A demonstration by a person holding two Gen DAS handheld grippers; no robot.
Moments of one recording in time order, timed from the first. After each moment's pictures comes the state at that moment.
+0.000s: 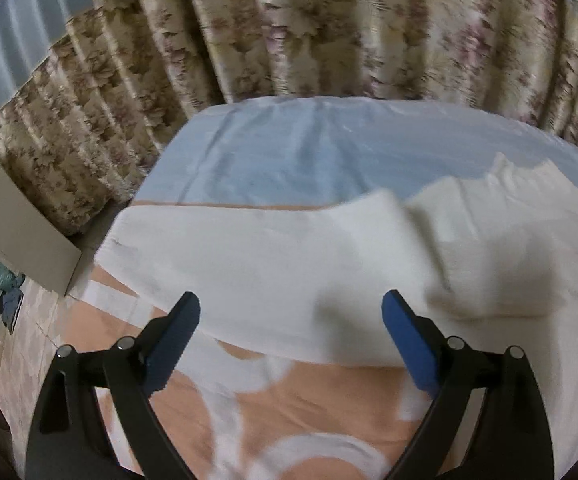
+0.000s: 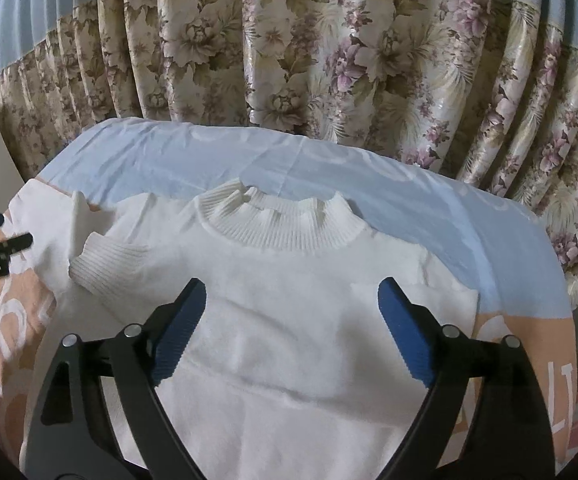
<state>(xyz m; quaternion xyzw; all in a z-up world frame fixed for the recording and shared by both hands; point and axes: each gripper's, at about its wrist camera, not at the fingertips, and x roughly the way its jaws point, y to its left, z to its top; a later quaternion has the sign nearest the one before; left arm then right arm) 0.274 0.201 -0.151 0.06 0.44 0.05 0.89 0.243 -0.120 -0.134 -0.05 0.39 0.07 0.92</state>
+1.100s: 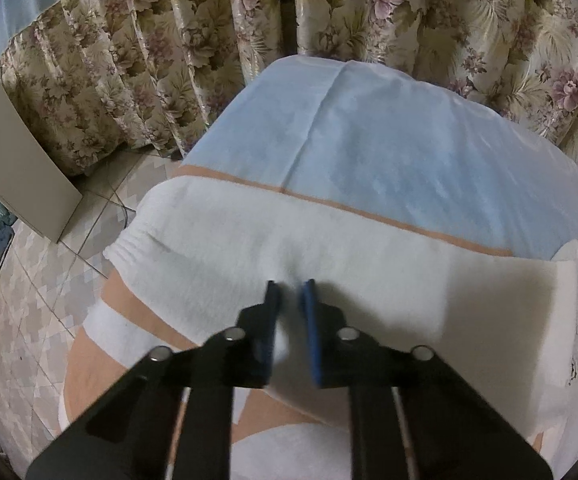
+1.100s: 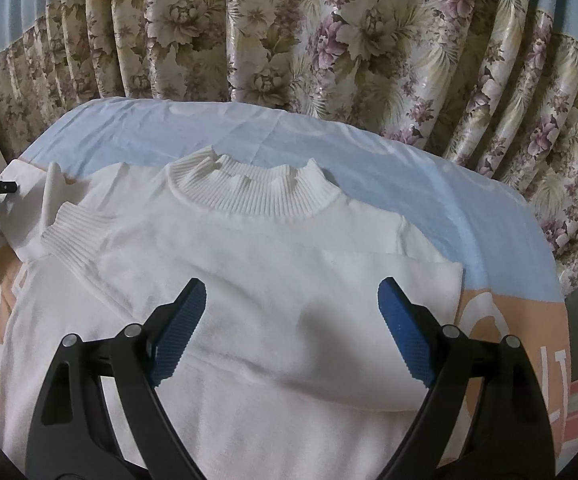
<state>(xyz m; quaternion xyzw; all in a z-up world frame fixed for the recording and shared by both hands) 0.338 0.320 -0.194 -0.02 0.50 0.10 0.86 0.237 -0.144 -0.154 -0.06 0.41 0.04 0.91</state>
